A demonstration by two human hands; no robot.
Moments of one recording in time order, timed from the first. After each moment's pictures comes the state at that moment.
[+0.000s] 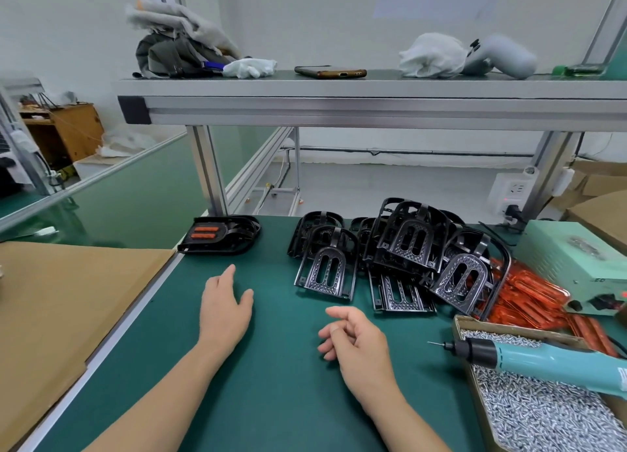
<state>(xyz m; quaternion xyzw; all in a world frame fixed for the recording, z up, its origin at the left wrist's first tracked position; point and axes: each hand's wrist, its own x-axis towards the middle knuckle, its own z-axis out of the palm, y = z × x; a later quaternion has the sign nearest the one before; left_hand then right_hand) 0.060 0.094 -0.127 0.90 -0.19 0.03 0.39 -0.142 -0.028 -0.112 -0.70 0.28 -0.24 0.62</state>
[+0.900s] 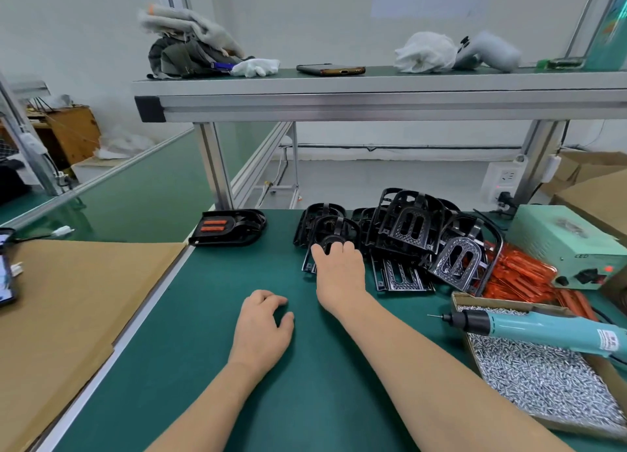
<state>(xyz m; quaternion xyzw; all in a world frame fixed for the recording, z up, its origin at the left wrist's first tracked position) -0.011 0.108 -0.133 0.88 -0.33 0.03 0.35 -0.049 -0.057 -0.090 -0.96 0.26 -0.13 -0.04</state>
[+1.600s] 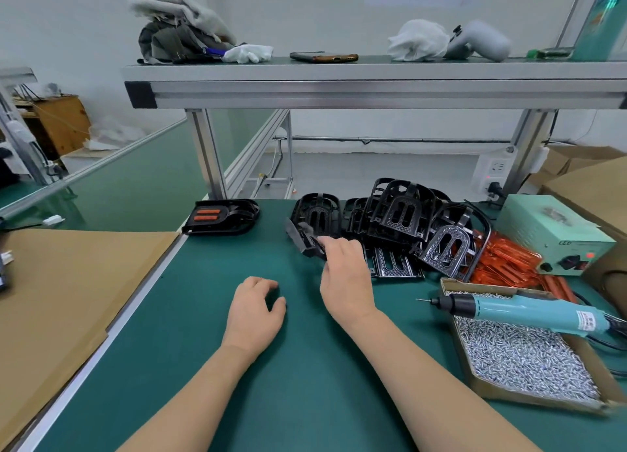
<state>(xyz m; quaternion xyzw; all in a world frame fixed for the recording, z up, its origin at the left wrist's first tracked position) -0.009 0.108 -0.132 0.88 -0.32 0.03 0.35 -0.102 -0.038 -0.090 -0.89 0.19 -0.36 0.18</state>
